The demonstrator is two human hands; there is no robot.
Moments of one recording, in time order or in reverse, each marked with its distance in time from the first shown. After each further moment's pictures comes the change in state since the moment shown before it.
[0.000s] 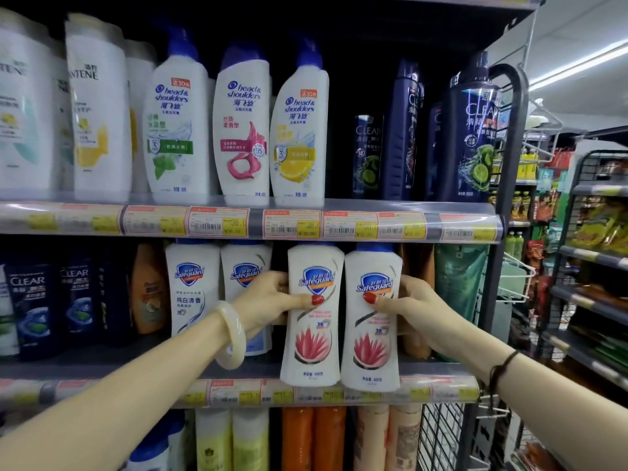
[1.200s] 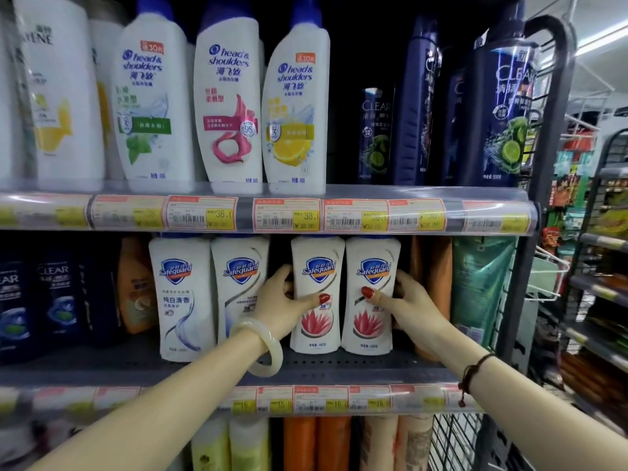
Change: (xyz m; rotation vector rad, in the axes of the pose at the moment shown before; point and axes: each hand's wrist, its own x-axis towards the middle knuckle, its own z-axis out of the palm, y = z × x) left_hand 0.049 -0.046 0.019 0.184 0.279 0.136; right_hand 0.055 0.053 0.008 0.137 0.105 -0.052
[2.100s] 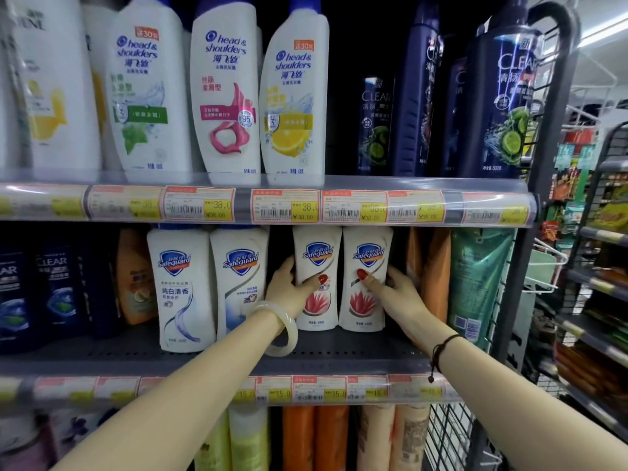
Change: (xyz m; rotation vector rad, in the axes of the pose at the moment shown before) left_hand 0.016 -0.006 0.016 -0.028 0.024 -0.100; right_hand 0.017 0.010 0.011 -0.054 0.101 0.041
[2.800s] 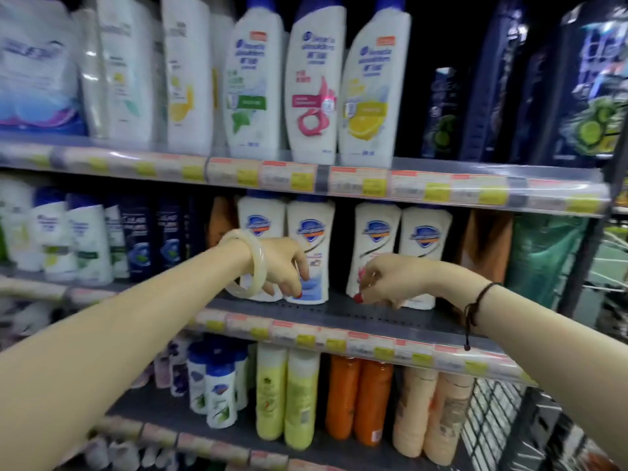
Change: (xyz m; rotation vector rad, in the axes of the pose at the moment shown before) left_hand -0.070 0.057 -0.126 0.786 -0.492 -0.244; right_hand -0.055 -0.084 0.059 -1.065 -0.770 -0.010
